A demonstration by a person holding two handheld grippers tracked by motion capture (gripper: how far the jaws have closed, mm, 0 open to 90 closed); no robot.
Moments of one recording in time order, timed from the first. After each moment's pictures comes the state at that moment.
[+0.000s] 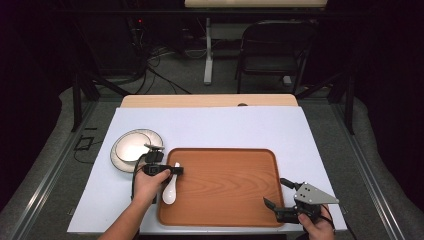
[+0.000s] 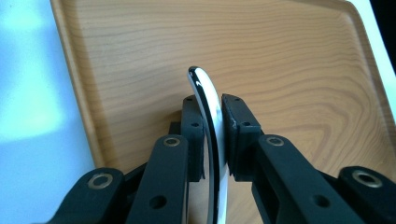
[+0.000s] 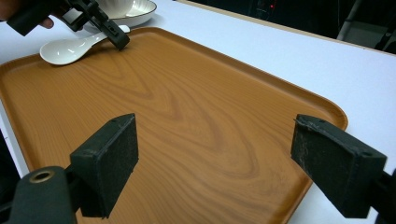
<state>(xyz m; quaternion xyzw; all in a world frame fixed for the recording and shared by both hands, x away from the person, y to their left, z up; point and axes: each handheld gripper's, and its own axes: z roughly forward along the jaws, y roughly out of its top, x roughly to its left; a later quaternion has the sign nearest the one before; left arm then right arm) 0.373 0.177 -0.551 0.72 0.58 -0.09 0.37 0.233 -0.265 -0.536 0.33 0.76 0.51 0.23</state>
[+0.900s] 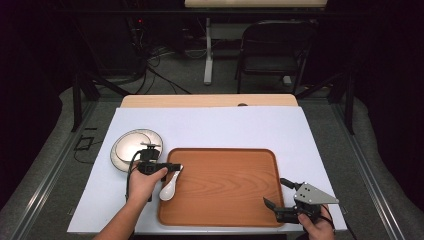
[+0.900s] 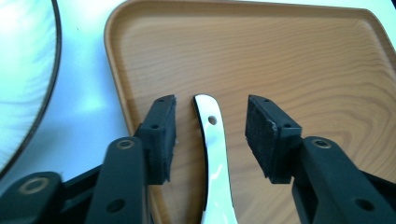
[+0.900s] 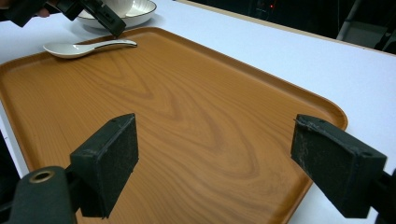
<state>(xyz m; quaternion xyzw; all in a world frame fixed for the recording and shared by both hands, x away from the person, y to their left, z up) 0.369 0.184 -0.533 0.74 0.57 -0.02 0.37 0.233 -0.264 -0.536 0.33 0.76 0.51 0.23</state>
